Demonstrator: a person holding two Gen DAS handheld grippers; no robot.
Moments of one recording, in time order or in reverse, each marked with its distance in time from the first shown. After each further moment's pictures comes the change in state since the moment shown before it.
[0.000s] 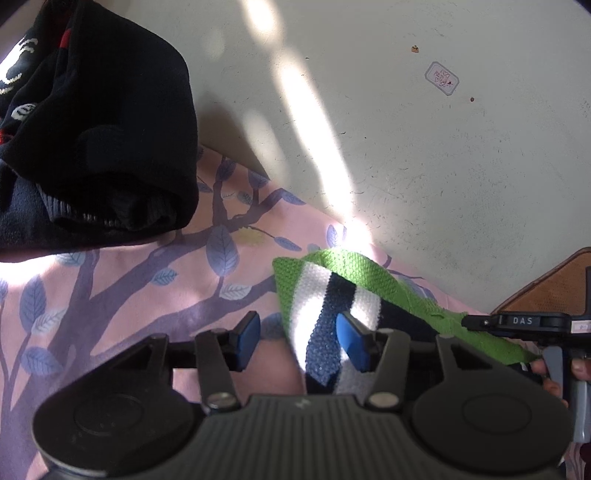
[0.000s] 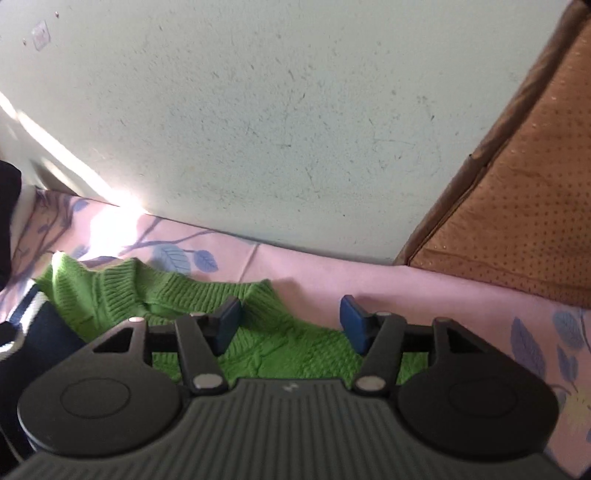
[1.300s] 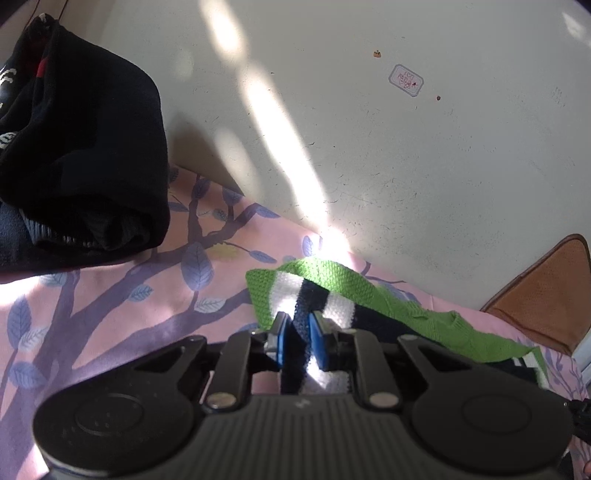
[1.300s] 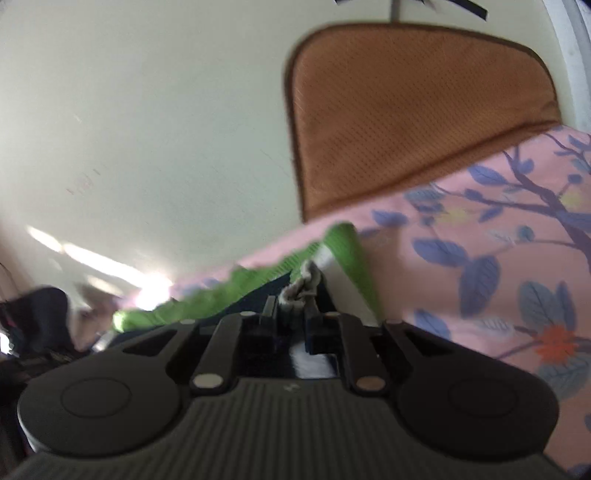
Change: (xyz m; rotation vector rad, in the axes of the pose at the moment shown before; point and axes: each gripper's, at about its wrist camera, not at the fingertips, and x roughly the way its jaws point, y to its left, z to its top) left arm -0.006 -0.015 -0.004 0.077 -0.052 -0.018; right arm -0.111 -0.024 -0.140 0.446 -0.399 -0.021
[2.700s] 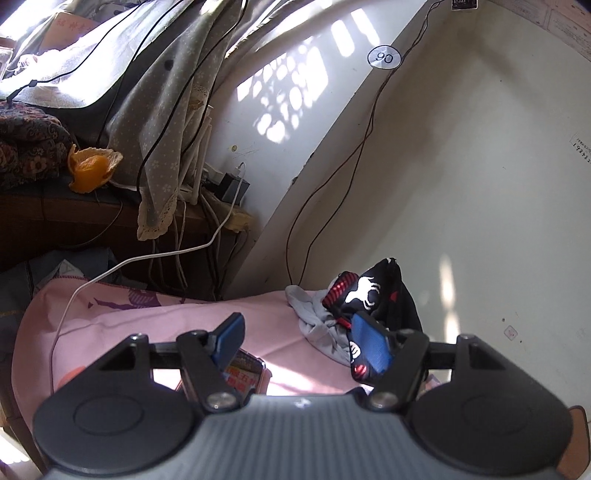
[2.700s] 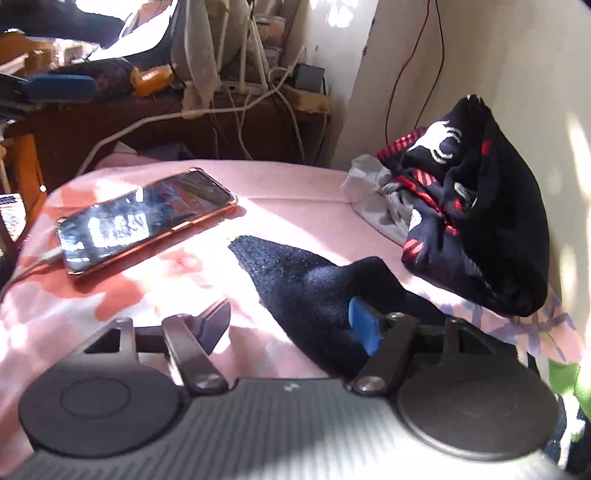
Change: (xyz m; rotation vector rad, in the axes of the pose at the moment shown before) left arm -0.360 0.219 -0.041 -0.340 -0.470 0.269; right arm 0.018 0.401 -0.222 -1.129 0.325 0.660
